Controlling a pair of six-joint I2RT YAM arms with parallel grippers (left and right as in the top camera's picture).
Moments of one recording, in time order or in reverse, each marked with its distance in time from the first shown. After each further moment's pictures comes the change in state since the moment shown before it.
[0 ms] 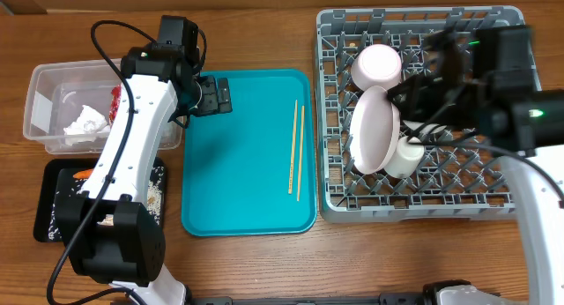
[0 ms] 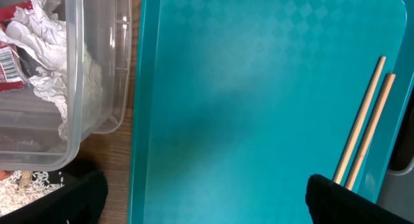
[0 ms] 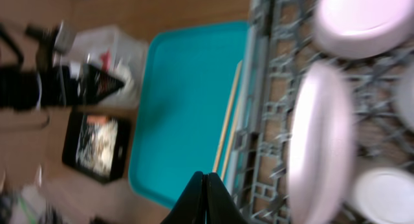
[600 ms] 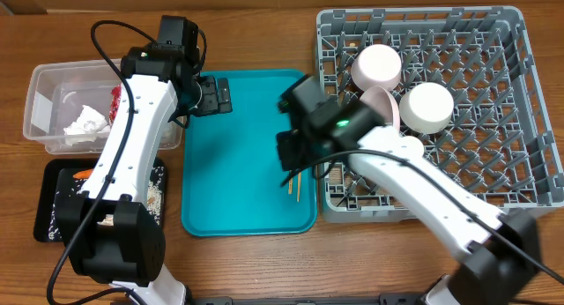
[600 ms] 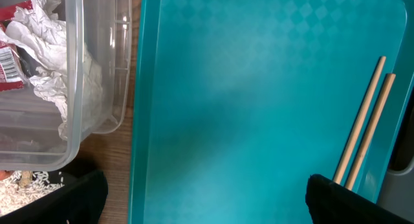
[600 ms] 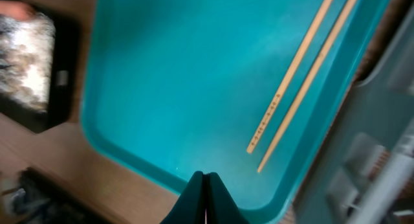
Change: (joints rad) left arm 0.000 0.000 0.000 0.000 0.000 0.000; right arm 0.546 0.324 -0.116 0.184 0.298 0.217
